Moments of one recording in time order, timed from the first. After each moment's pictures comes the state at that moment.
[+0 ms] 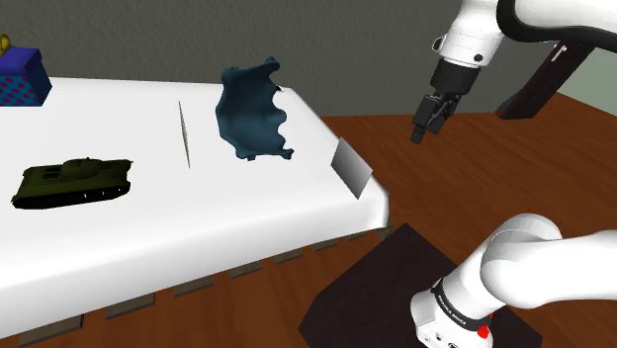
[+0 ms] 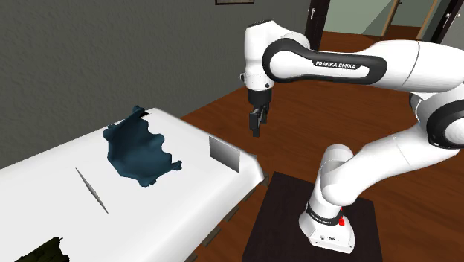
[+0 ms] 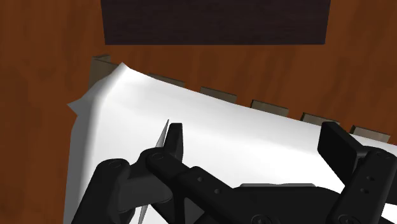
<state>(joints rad) 0.00 -0.76 0.04 -2.29 0.02 1.45 0.02</state>
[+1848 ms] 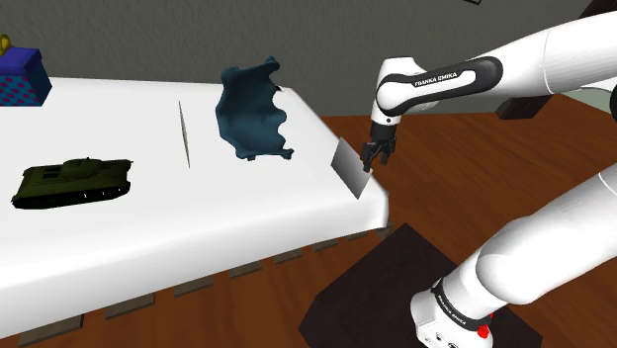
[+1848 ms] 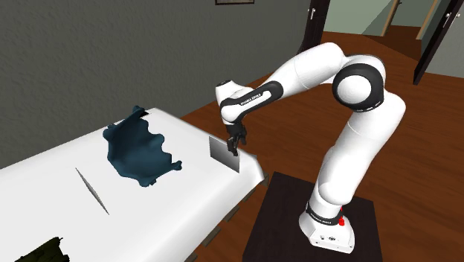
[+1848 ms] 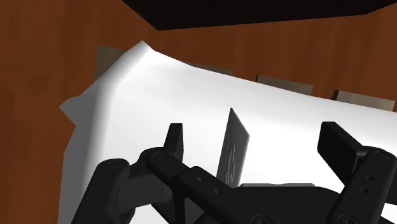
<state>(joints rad) -0.10 -0.14 -0.11 -2.34 -0.08 1.97 -0.11</state>
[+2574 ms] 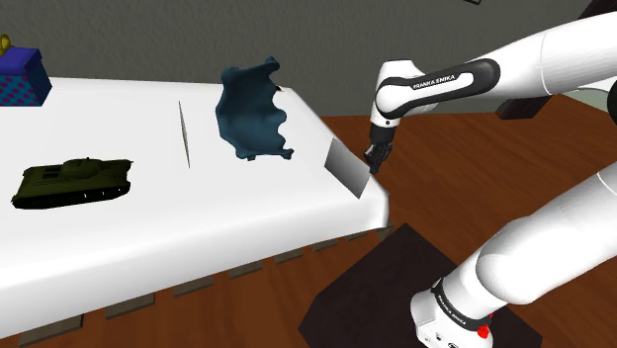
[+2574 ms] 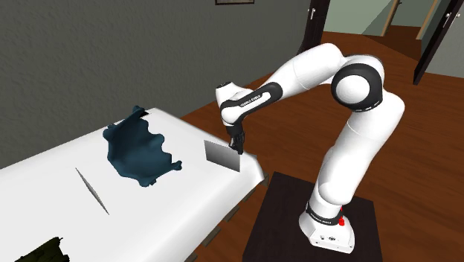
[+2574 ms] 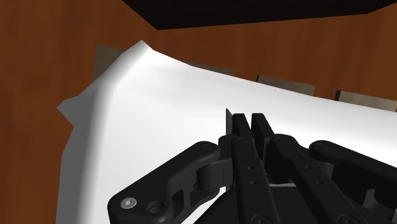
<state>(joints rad) -0.10 -0.13 -0.11 -2.35 -0.08 1.99 -0.11</state>
